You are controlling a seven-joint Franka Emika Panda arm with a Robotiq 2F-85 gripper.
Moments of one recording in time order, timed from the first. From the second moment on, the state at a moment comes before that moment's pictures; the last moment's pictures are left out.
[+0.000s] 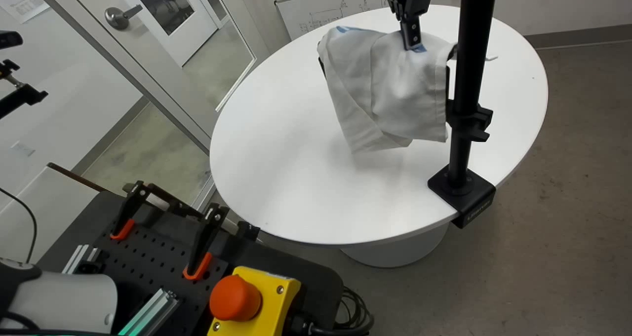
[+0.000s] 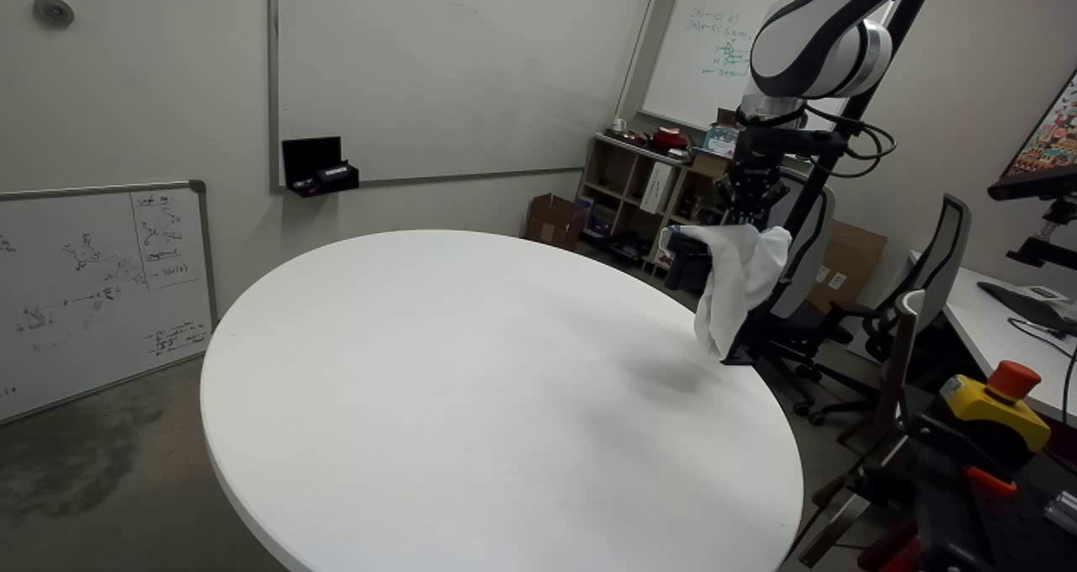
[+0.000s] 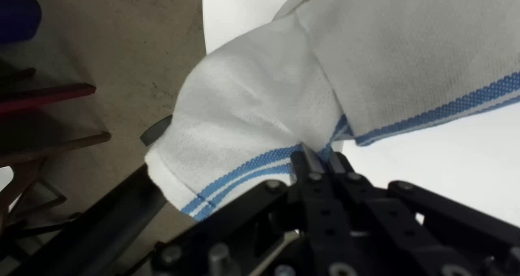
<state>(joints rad) -0.24 0.50 -0.35 -1.93 -0.03 2.34 0.45</state>
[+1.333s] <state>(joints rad) -0.24 0.07 -0.16 -1.86 0.34 1.92 -0.05</state>
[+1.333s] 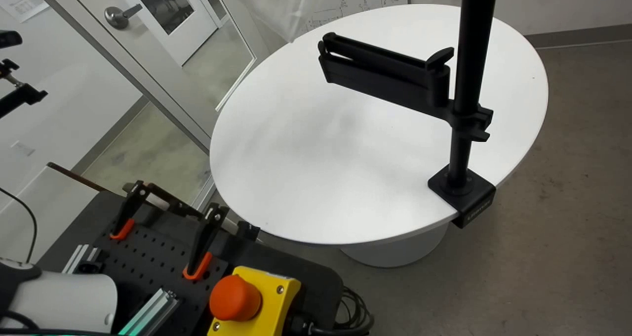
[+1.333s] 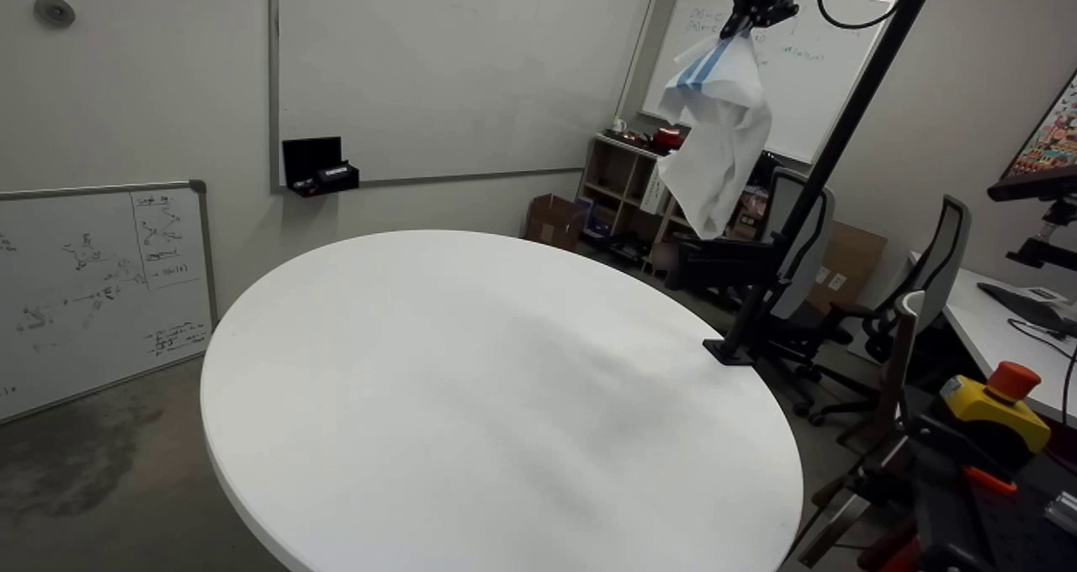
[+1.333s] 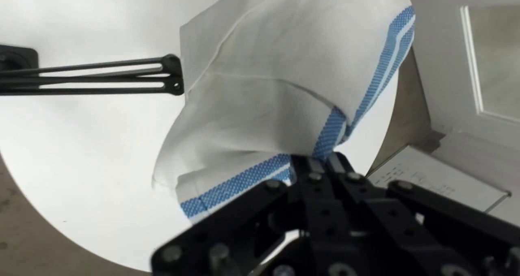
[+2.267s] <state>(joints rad) -0.11 0.16 -0.08 -2.09 0.15 1.81 -0.20</state>
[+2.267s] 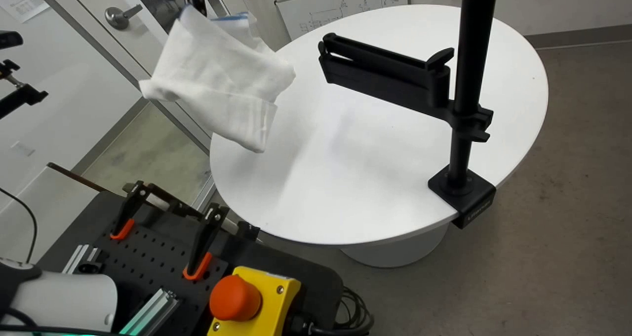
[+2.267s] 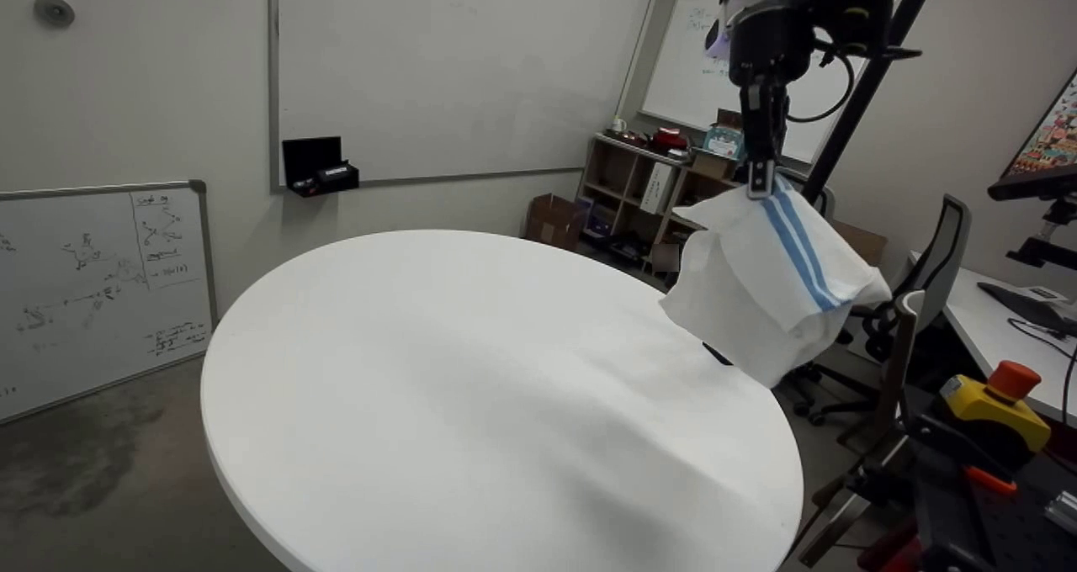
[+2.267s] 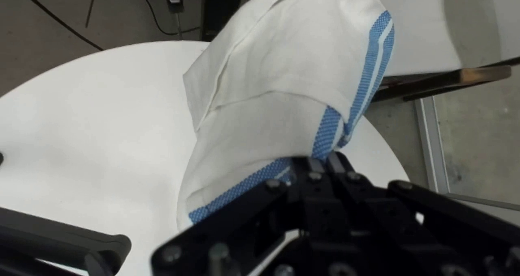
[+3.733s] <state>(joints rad) -0.03 0.36 -0.05 -2.28 -0.15 2.65 -0.07</state>
